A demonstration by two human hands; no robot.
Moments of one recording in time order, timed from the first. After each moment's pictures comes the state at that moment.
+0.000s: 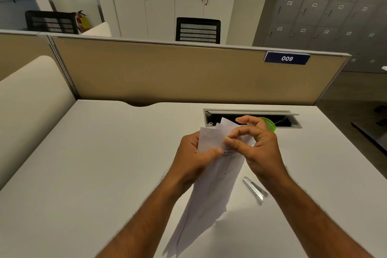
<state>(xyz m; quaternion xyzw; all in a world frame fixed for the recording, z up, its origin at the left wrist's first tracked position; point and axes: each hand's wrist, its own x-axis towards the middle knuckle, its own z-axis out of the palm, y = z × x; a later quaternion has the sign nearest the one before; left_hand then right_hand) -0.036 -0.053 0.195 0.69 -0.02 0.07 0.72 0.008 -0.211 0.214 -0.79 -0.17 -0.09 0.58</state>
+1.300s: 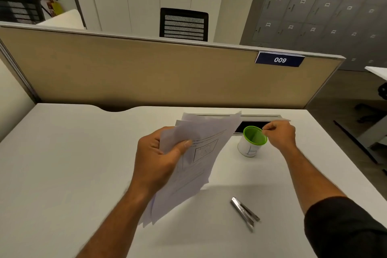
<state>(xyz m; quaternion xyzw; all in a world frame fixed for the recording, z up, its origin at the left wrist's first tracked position) 0.040 -0.021 0.182 0.74 0.00 0.25 0.62 0.248 -0.332 0.129 -0.95 0.06 -0.11 0.30</state>
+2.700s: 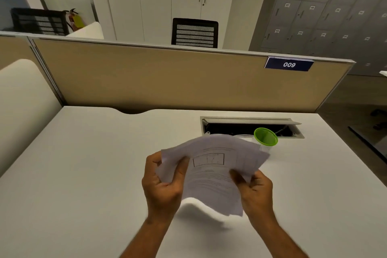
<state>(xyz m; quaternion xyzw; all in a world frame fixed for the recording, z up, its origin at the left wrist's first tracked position) -0.010 -0.026 0.130 0.67 0.05 0.44 0.59 0.038 -0.218 0.106 -0.70 -0.06 -0.08 0.71</state>
